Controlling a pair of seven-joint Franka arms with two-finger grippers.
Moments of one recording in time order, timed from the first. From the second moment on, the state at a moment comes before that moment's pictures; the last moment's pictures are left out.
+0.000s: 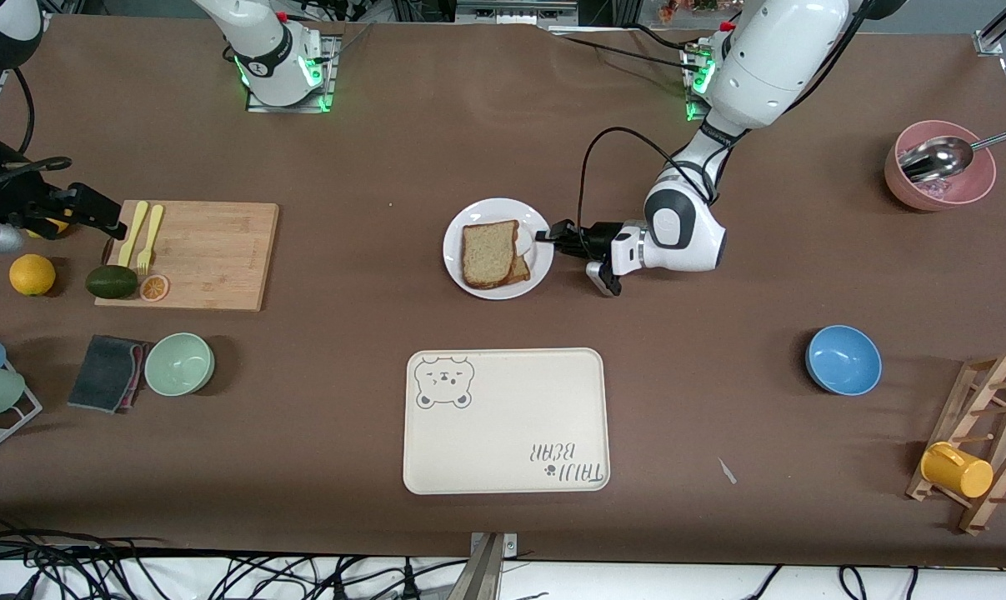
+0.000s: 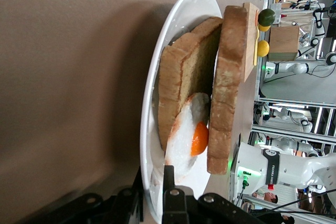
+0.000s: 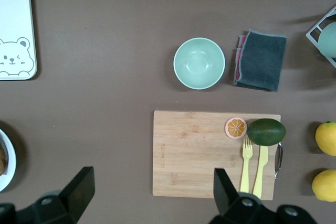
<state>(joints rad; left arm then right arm) -0.34 0.65 -0.15 -2.10 -1.52 2.14 1.05 -0.02 0.03 -0.01 -1.69 0.02 1.75 -0.03</state>
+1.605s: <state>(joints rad) -0.34 0.65 -0.13 -2.06 -1.51 2.15 1.00 -0.02 0.03 0.00 -1.69 0.02 1.75 -0.03</state>
